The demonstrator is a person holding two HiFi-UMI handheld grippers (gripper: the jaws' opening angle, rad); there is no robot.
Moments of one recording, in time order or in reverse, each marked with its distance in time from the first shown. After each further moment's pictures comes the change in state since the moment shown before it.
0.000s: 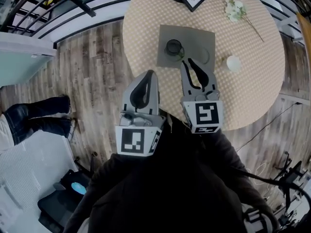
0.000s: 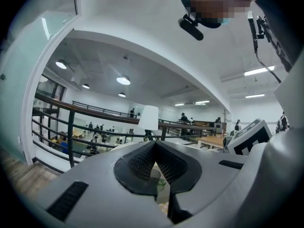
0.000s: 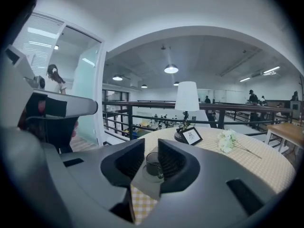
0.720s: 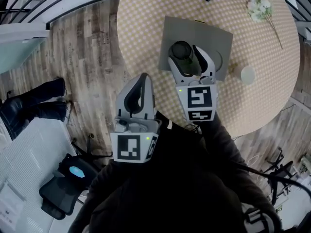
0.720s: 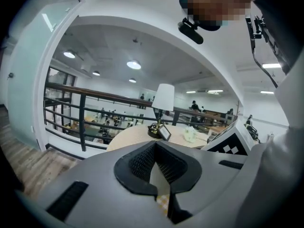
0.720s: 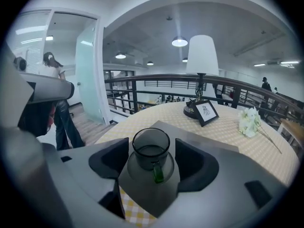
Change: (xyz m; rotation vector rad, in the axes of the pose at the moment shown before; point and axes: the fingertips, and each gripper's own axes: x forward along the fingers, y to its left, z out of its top) left arm 0.045 0.042 -0.067 -0.072 0.201 0.121; right arm 0.104 -0.011 -0.087 -0.002 0.291 0.106
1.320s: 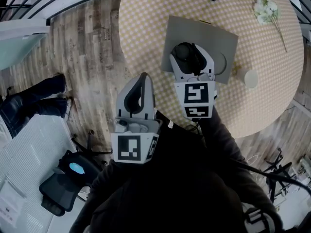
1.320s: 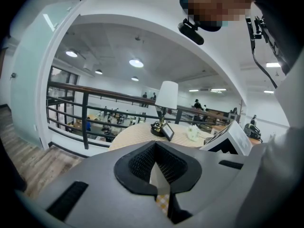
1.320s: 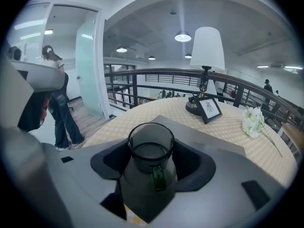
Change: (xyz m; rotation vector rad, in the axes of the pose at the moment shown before) left arm 0.009 0.012 -0.007 0.011 0.019 0.022; right arm 0.025 0.001 -0.011 -0.031 0.066 -0.003
